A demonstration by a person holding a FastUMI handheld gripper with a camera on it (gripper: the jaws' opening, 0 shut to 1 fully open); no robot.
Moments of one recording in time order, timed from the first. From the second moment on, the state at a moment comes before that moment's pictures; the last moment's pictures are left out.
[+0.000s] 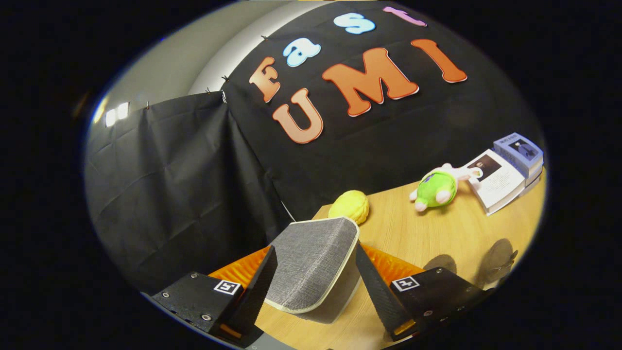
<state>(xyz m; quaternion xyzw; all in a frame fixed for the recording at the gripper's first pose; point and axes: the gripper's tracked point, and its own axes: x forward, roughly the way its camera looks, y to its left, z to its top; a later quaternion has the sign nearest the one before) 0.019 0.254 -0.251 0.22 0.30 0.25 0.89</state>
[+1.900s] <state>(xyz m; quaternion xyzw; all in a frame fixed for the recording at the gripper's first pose) 0.069 0.315 -0.284 0.48 0.42 0.31 0.71</state>
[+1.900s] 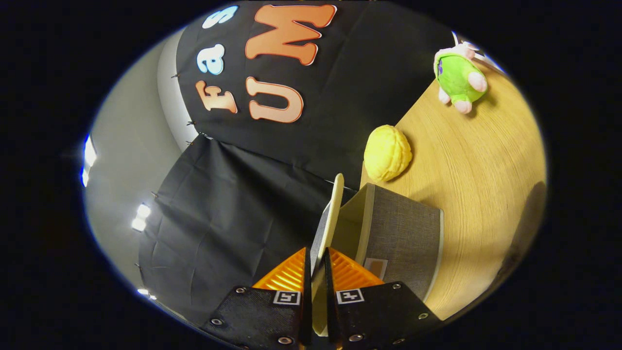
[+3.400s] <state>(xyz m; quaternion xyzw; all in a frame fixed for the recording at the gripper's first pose) 0.087 0.543 -0.201 0.43 0.41 0.29 0.75</state>
